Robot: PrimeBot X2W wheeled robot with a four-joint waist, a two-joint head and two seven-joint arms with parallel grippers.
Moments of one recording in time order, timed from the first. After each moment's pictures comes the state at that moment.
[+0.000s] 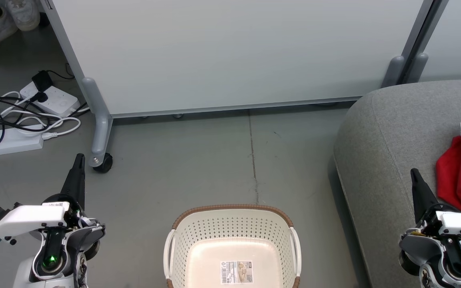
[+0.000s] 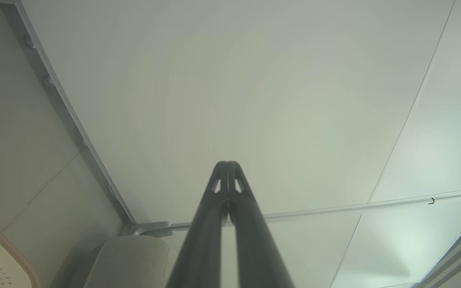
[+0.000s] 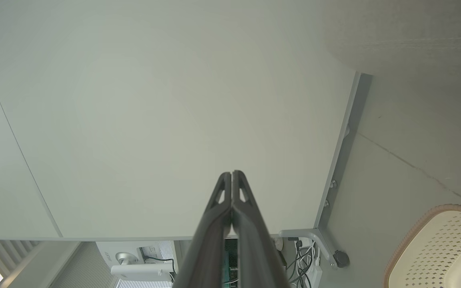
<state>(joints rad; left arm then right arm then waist) -0.29 0.05 0.16 0.44 -1.58 -0.13 0.19 -0.22 -0.05 -0.09 0.36 1.60 0.13 0.04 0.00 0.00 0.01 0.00</state>
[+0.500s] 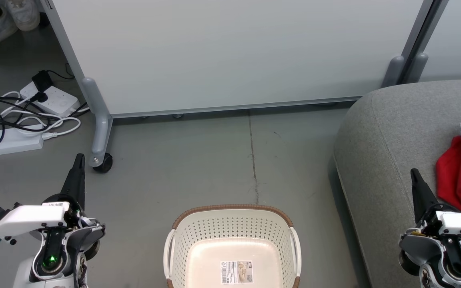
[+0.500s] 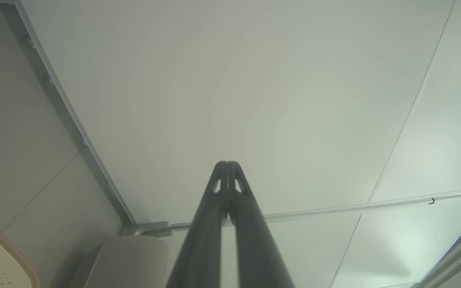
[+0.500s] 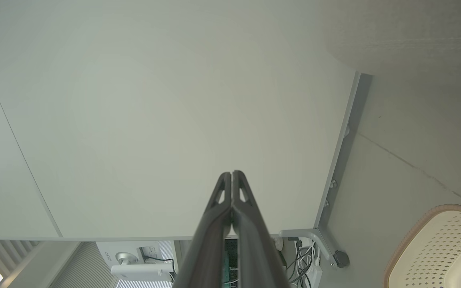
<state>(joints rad) -0.29 0.05 0.16 0.44 -1.58 -0.13 0.19 -0.22 -0.05 -0.09 0.36 1.60 0.13 0.04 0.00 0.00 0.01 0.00</state>
